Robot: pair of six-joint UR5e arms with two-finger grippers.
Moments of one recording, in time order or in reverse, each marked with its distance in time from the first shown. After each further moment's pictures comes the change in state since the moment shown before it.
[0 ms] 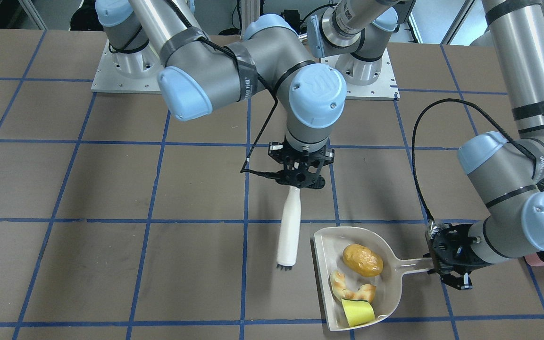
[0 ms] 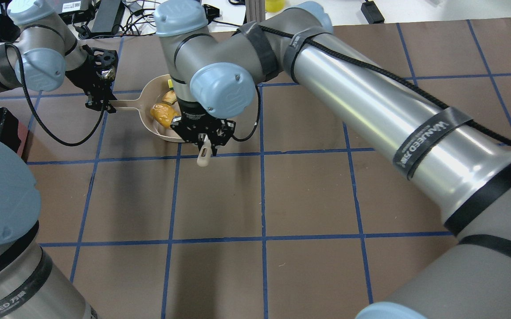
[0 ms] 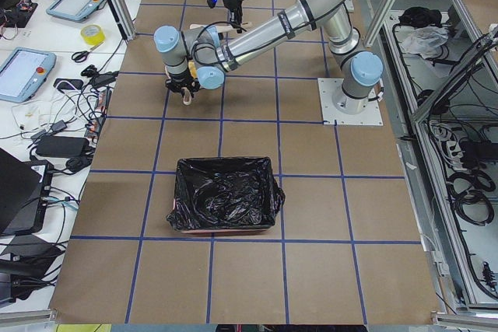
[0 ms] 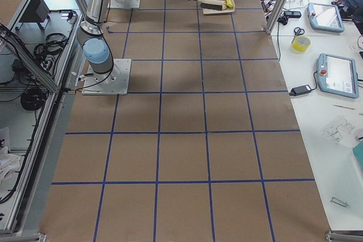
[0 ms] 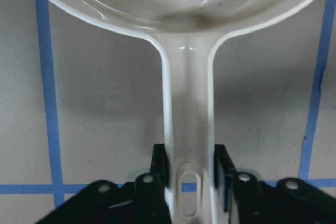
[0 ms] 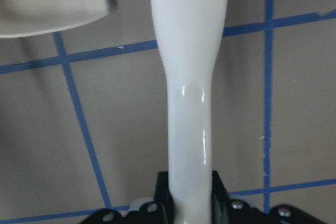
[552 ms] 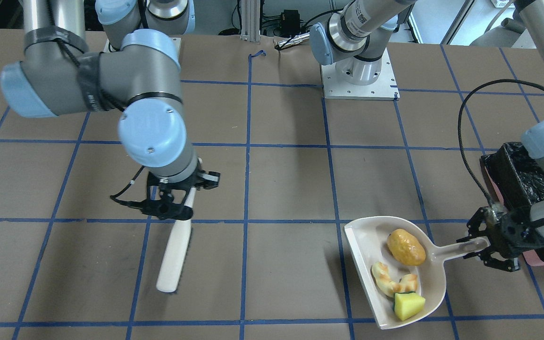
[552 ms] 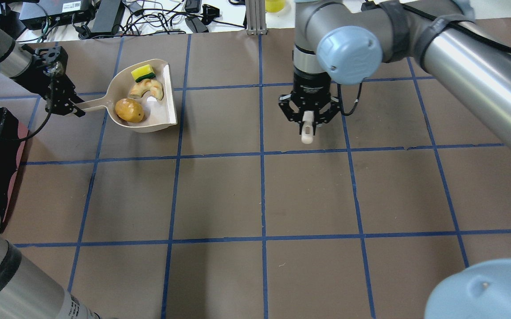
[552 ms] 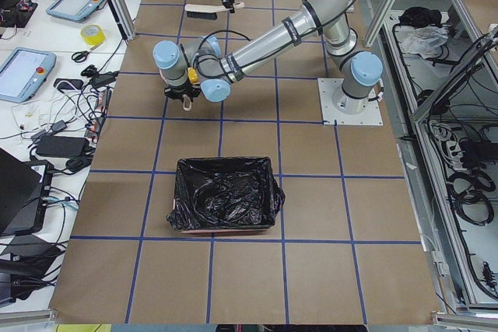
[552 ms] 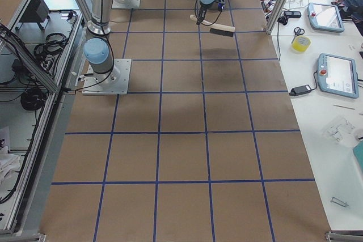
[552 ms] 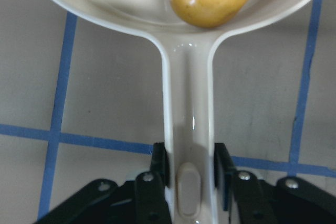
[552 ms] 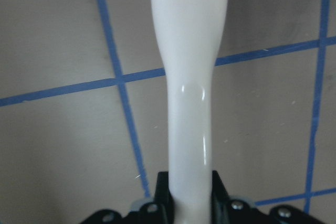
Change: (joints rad) left arm 0.185 0.041 0.029 -0.184 -0.136 0.066; right arm -0.341 -0.152 0.263 -0.031 -0.095 -0.363
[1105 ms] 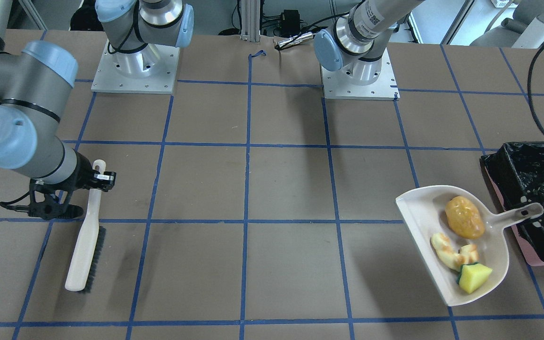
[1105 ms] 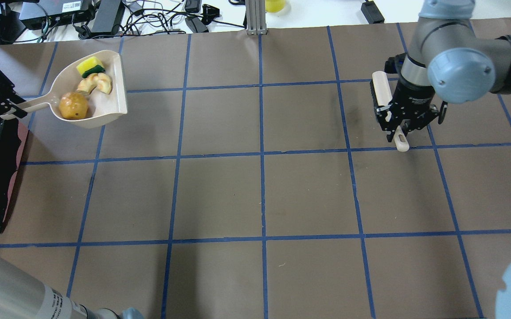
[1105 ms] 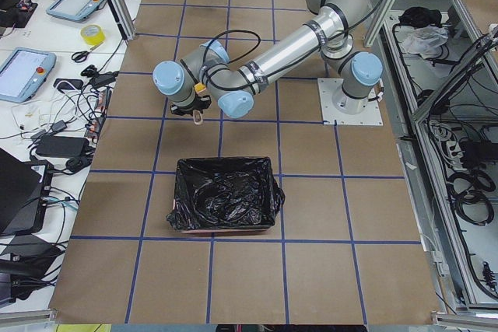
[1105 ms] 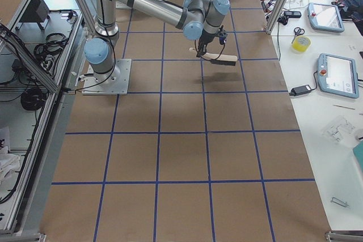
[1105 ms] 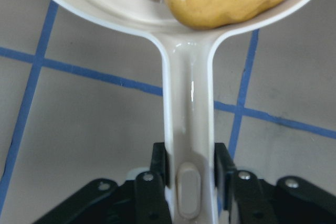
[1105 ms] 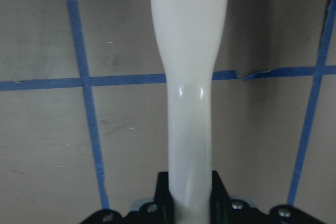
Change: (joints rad) left arm 0.170 0.037 0.168 -0.310 0.013 0.083; right arm -0.346 -0.103 0.241 -0.171 -0.080 -0.438
